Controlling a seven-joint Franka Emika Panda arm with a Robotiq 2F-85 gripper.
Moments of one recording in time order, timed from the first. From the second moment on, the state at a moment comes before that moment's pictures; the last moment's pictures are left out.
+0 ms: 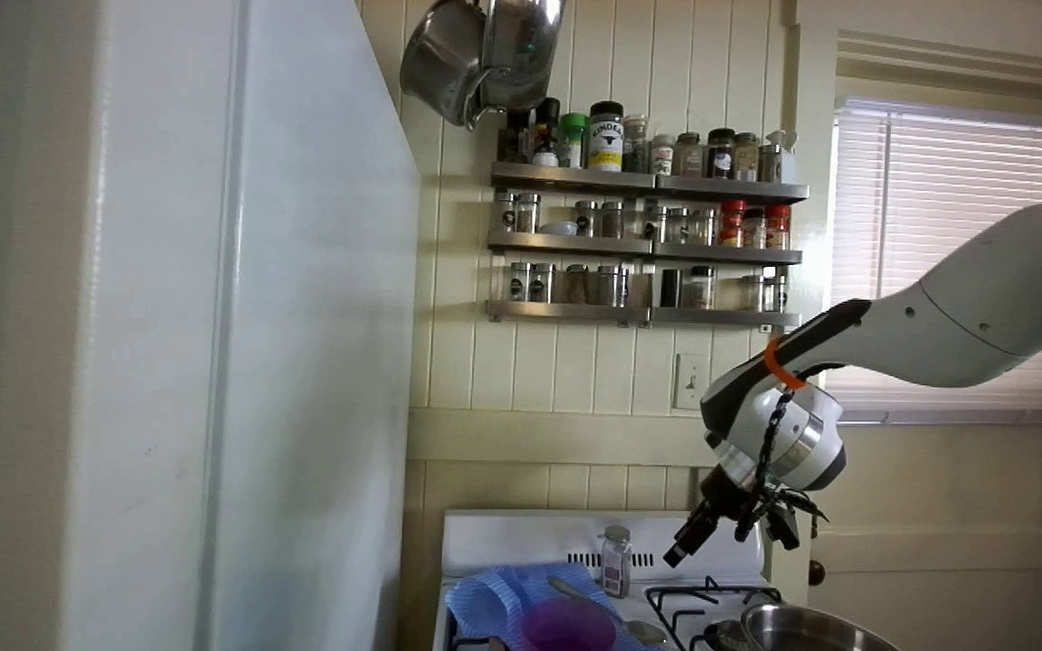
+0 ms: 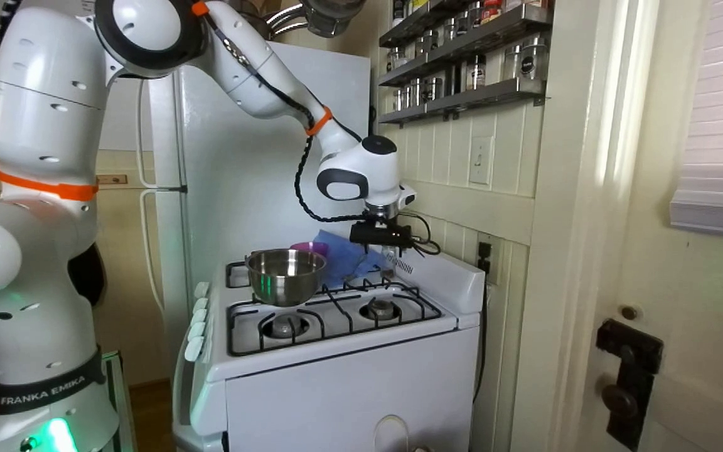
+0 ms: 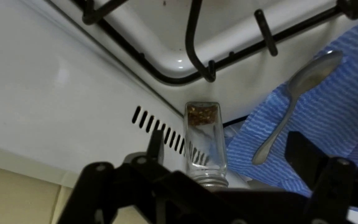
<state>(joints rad) -0.35 0.25 0.27 -2.08 0.77 2.61 -1.44</state>
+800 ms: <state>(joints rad) -0.22 0.30 0.16 -2.04 0.80 2.63 -1.45</state>
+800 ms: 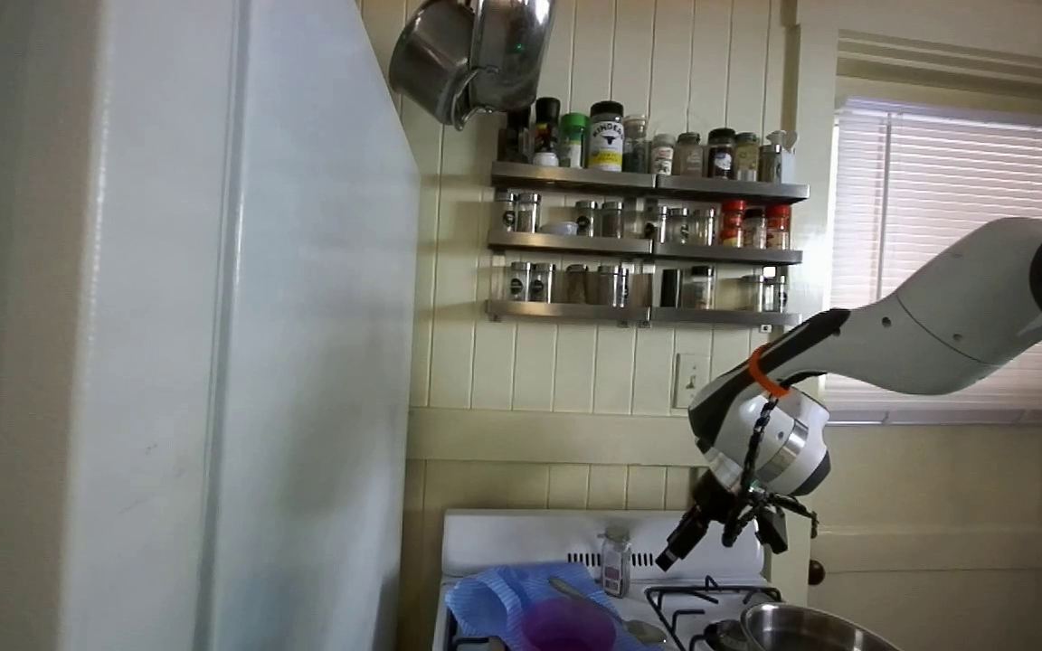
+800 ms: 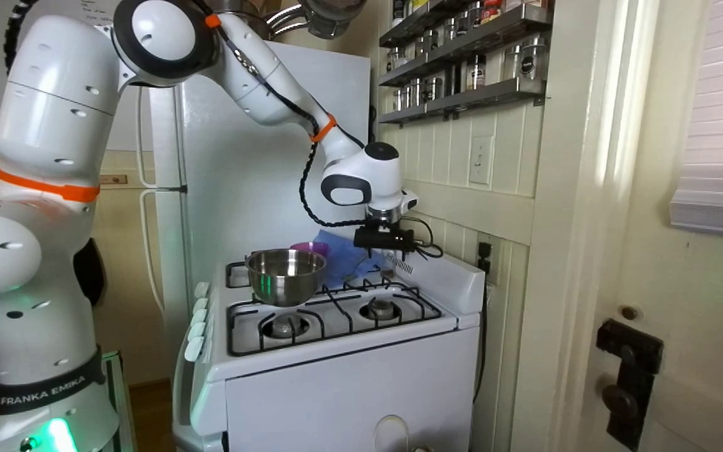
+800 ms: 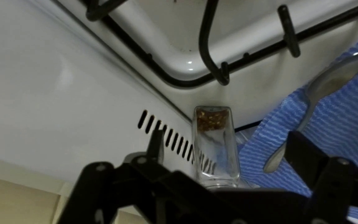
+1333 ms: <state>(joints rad) -0.22 0.39 0.16 -1.94 0.87 2.60 -1.54</state>
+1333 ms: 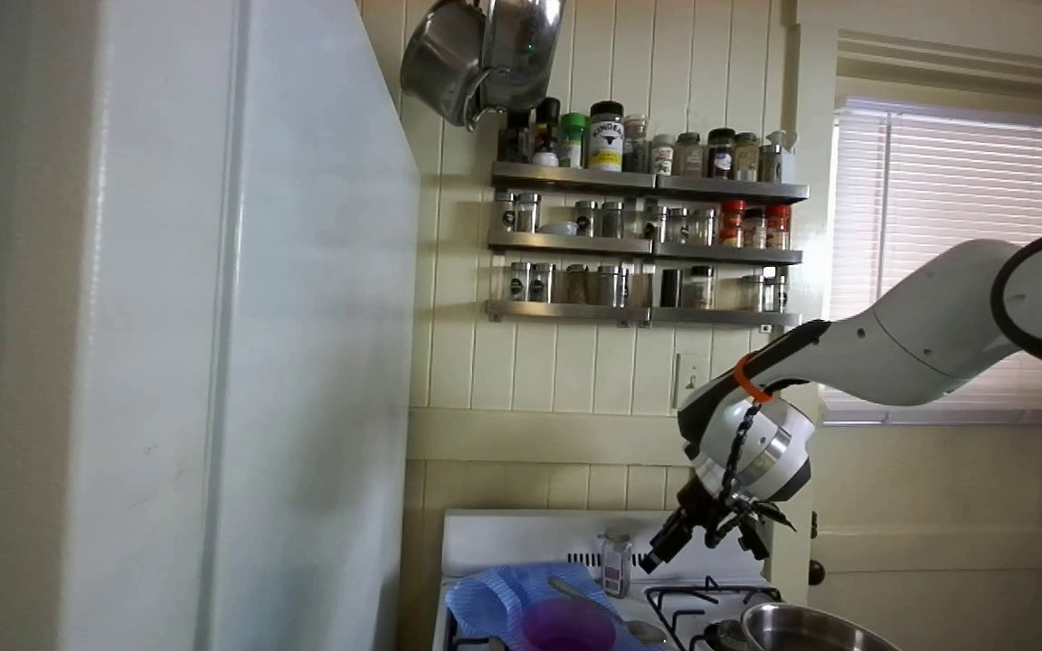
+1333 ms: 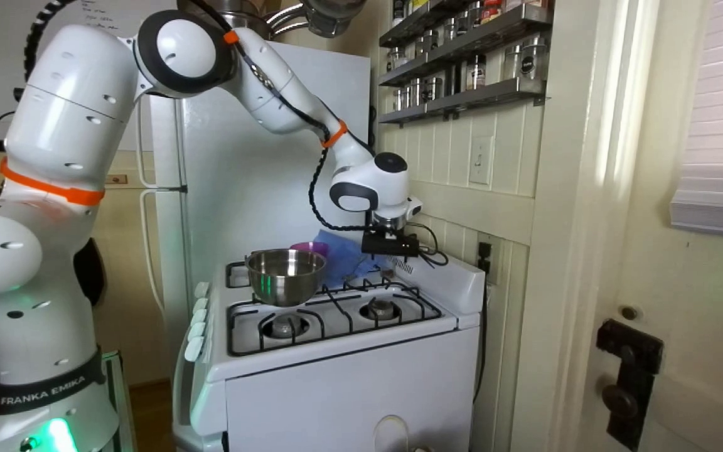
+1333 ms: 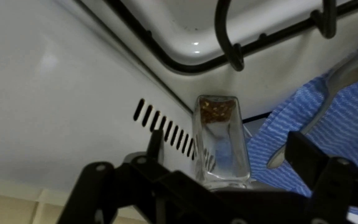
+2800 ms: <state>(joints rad) -0.16 0.51 0.15 -1.80 0.81 2.59 -1.50</state>
